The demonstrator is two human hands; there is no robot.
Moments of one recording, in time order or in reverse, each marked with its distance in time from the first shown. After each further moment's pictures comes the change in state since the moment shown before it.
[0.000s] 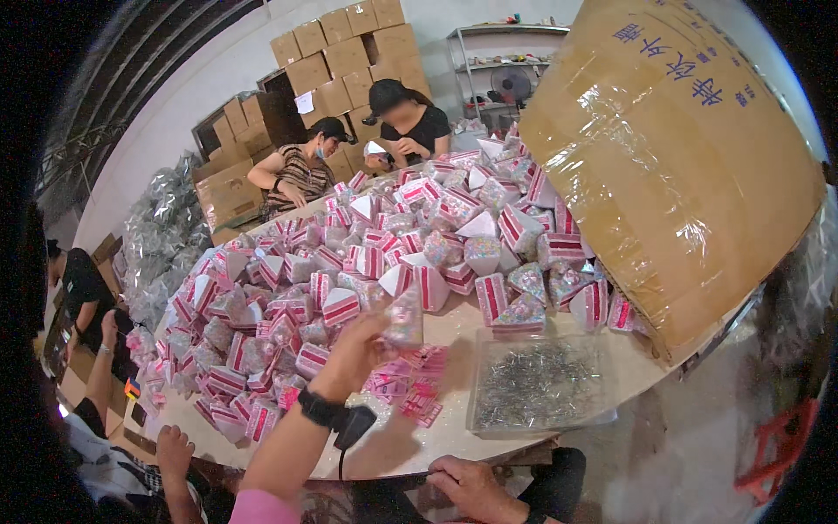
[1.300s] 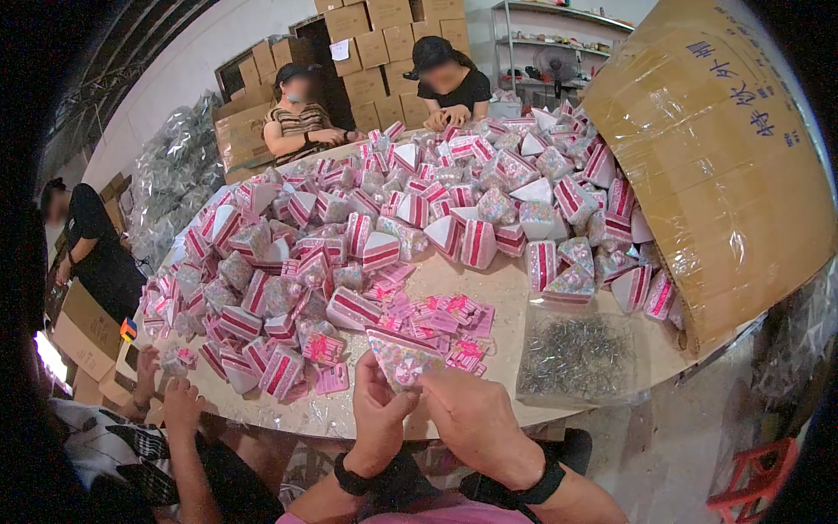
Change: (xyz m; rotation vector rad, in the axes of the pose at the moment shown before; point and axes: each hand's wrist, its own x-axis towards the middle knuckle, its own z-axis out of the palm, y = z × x) left_hand -0.144 -0.059 0.013 -0.231 0.257 0.408; right_hand 0.059 -0.104 0.019 -0.417 0.050 -0.437
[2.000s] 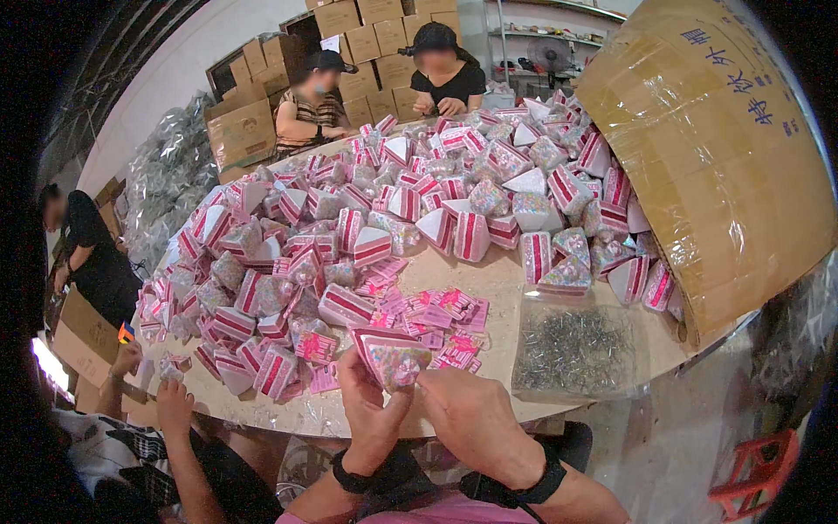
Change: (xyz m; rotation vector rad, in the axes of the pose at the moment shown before) left_hand 0.001 -0.005 0.001 0.352 0.049 0.242; right_hand -0.003 0.006 0.000 -0.038 -0.002 0.022
